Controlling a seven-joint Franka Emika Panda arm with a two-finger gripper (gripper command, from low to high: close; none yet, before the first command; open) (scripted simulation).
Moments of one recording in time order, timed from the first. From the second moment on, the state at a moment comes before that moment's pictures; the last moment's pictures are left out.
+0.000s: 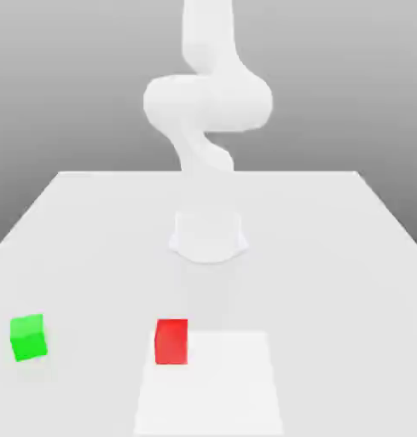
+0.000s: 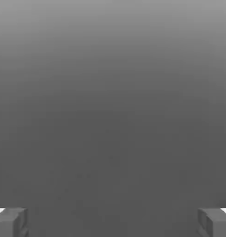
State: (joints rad) arm 0.00 -0.73 -0.02 -2.36 0.00 2.35 0.78
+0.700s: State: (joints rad) arm -0.03 0.06 -0.12 -2.84 0.03 2.91 0.60
